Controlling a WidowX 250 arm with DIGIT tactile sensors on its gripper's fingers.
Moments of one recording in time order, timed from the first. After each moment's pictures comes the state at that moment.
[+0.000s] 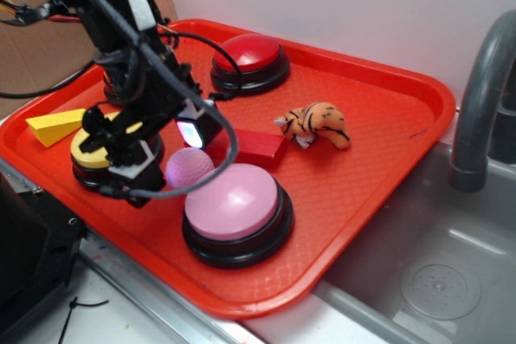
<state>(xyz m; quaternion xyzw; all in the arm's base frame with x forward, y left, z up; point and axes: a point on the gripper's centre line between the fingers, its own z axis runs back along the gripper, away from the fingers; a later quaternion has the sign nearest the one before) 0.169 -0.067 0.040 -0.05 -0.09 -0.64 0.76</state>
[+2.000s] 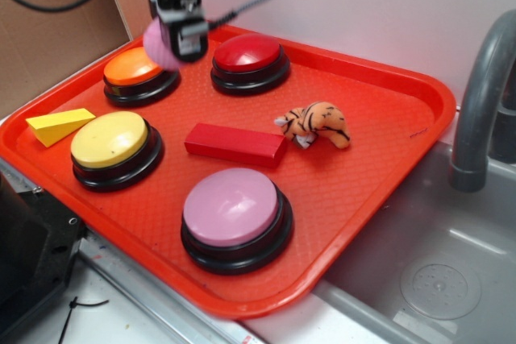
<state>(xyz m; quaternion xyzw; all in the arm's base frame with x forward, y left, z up) 0.214 -0.045 0.150 -0.01 0.06 -0.11 0.99</state>
